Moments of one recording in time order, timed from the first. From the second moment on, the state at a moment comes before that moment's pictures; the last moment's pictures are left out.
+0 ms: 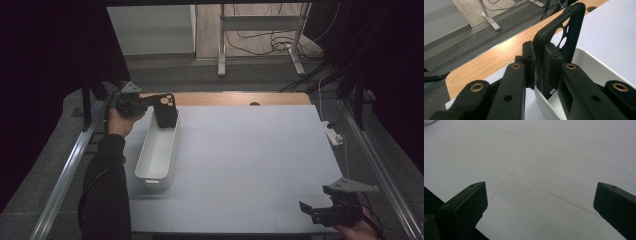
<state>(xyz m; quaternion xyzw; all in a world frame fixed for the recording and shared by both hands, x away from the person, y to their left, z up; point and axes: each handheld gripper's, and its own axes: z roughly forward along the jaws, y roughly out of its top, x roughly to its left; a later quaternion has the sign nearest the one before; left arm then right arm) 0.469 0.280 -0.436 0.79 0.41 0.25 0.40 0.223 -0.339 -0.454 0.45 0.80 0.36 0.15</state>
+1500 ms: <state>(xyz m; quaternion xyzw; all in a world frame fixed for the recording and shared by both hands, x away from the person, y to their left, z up) 0.440 0.288 -0.436 0.76 0.48 0.18 0.40 0.221 -0.338 -0.453 0.44 0.81 0.36 0.16</state>
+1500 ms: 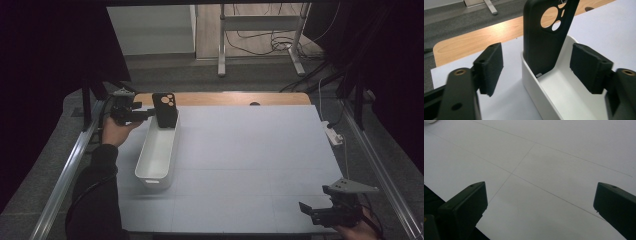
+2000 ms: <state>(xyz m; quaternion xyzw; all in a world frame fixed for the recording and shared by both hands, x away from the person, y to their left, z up) 0.416 0.283 -0.437 0.75 0.49 0.15 0.42 0.221 -0.338 -0.453 0.44 0.81 0.36 0.16</state>
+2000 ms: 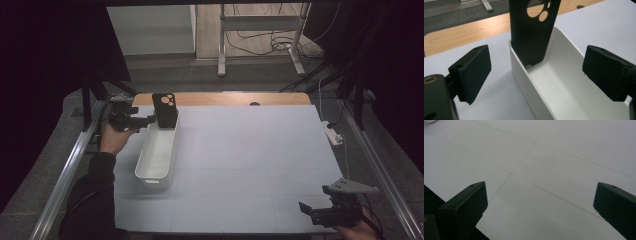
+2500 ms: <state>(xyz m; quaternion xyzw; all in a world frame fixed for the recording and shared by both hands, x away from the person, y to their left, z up) 0.390 0.272 -0.433 0.75 0.48 0.17 0.42 0.221 -0.338 -0.453 0.44 0.81 0.36 0.16</state>
